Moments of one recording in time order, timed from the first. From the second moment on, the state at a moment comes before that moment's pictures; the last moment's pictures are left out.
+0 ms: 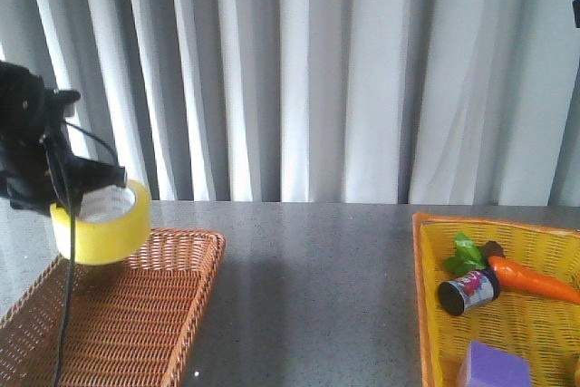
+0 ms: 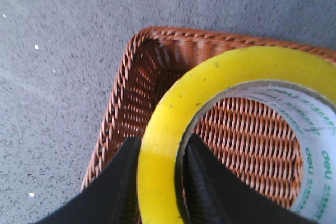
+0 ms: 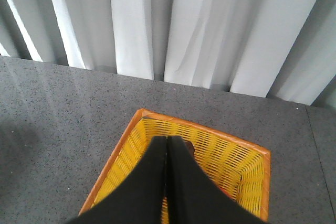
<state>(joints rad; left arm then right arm) -0.14 1.91 -2.02 0.25 1.19 -0.34 -0.06 1.62 -2.29 0.07 1.25 -0.12</state>
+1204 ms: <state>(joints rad) -0.14 2.01 -1.67 0.21 0.95 -0.30 -0.06 1.62 -2.29 0.07 1.25 -0.12</state>
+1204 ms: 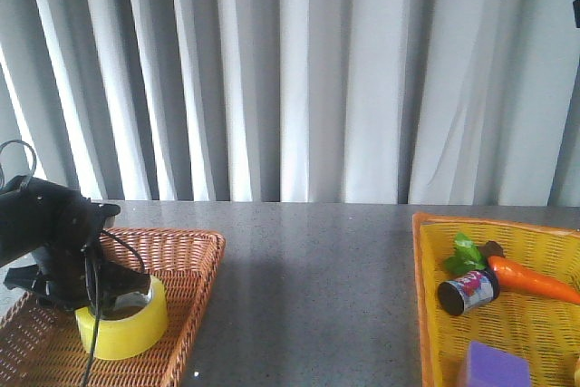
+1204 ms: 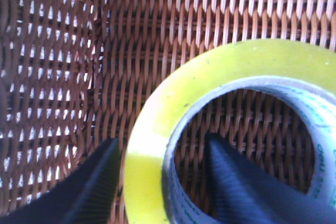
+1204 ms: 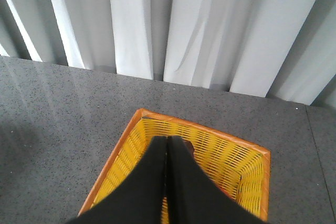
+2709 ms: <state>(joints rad) -0.14 1.44 -2.03 0.07 1.15 -0.09 -0.06 1.62 -2.29 0.07 1.25 -0.12</state>
